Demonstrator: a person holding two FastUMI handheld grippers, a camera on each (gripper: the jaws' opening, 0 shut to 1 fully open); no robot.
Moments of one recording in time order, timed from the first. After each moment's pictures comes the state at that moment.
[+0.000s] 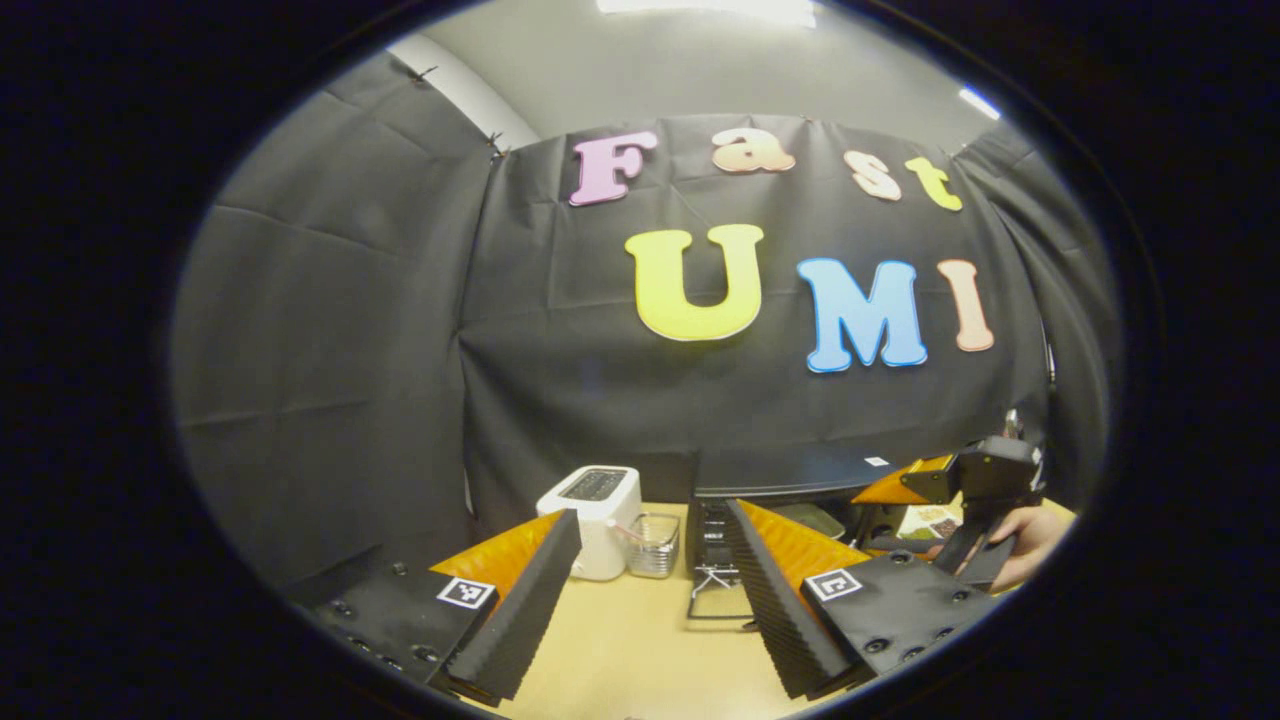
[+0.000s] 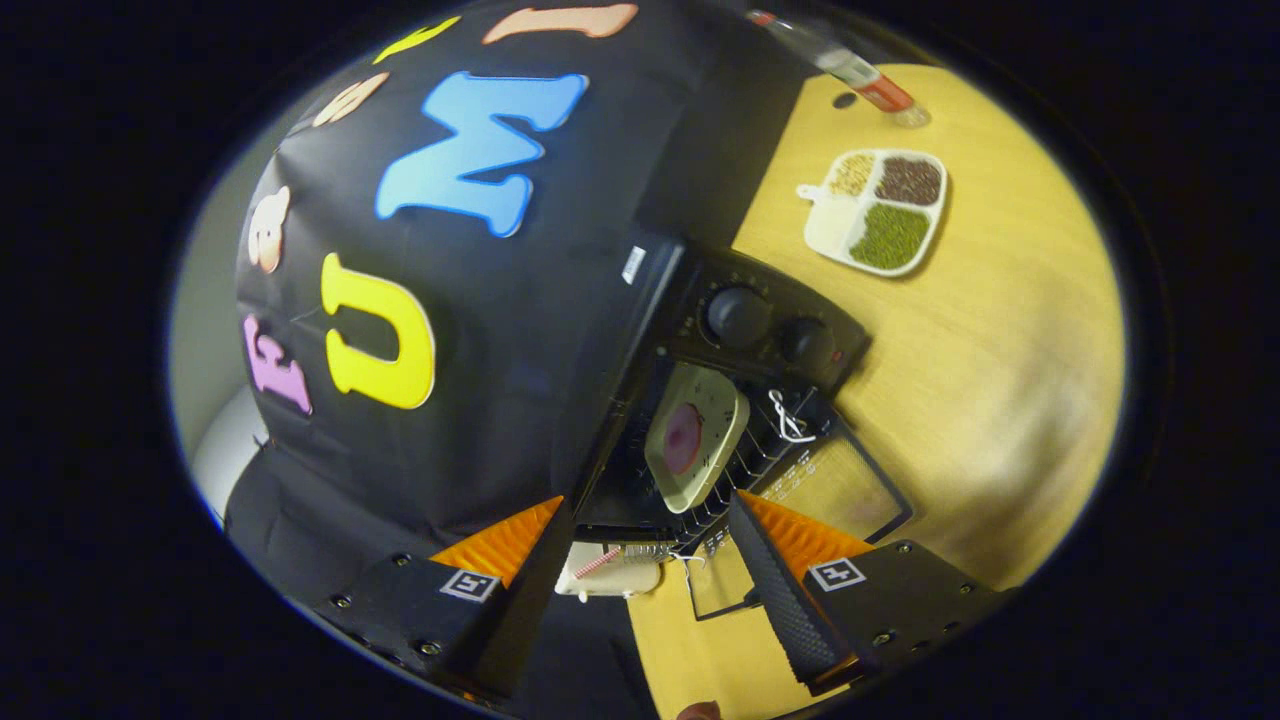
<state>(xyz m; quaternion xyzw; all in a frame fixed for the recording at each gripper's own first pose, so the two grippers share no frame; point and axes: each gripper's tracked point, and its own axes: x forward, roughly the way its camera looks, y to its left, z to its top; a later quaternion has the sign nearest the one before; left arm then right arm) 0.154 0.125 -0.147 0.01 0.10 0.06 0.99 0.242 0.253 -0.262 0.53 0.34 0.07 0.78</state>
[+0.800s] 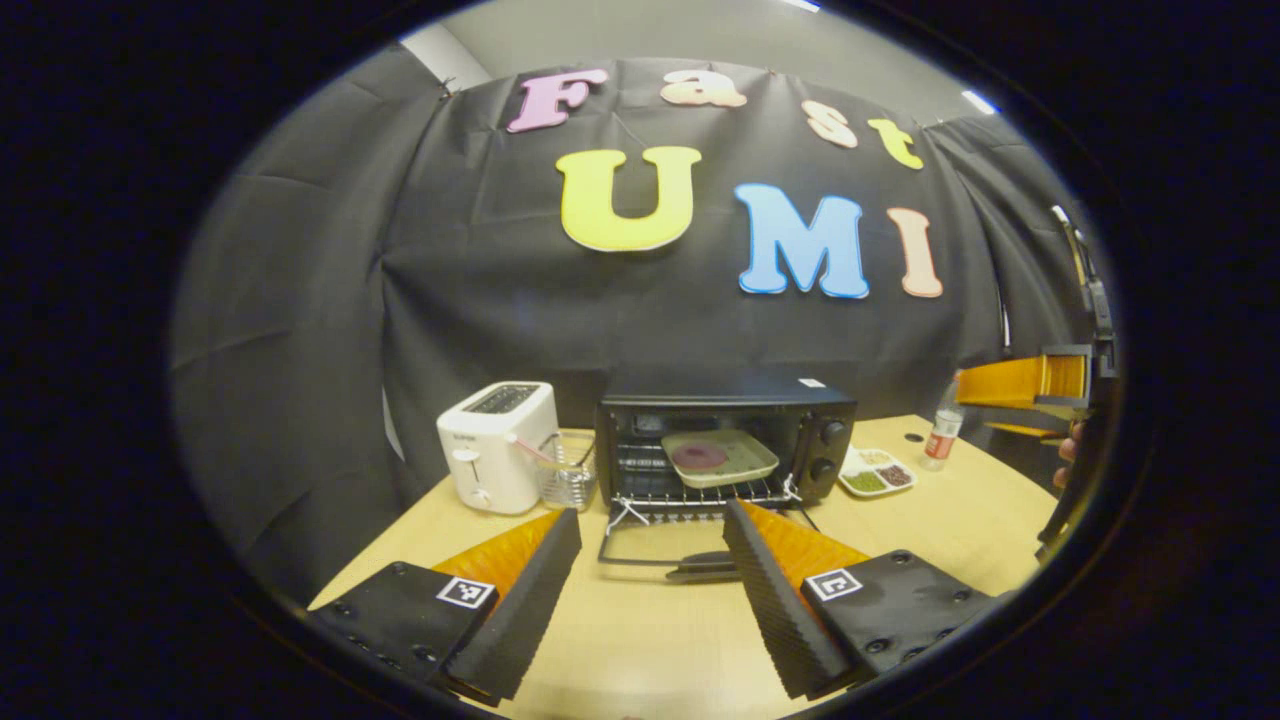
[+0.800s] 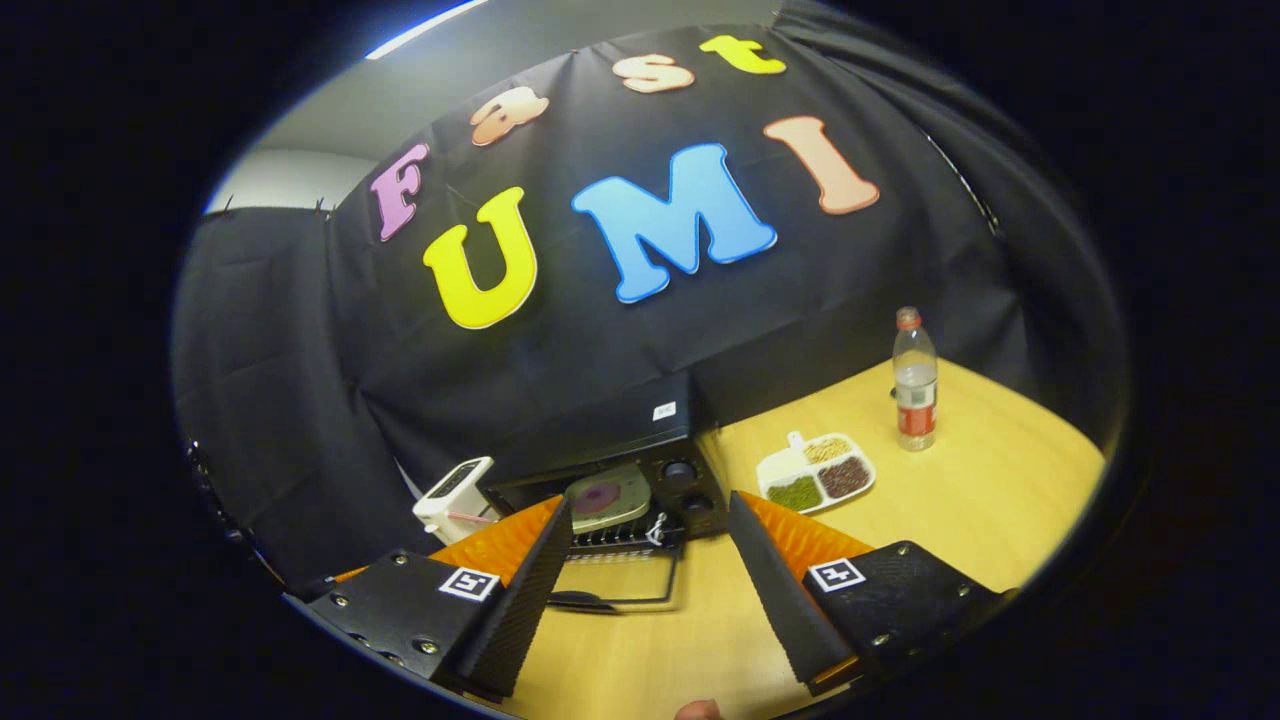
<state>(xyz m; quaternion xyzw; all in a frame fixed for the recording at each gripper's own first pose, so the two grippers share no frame) 0.166 0.048 -0.254 -0.02 0.21 -0.03 0.98 0.163 0.111 -0.186 0.17 0.20 0.08 0.96</state>
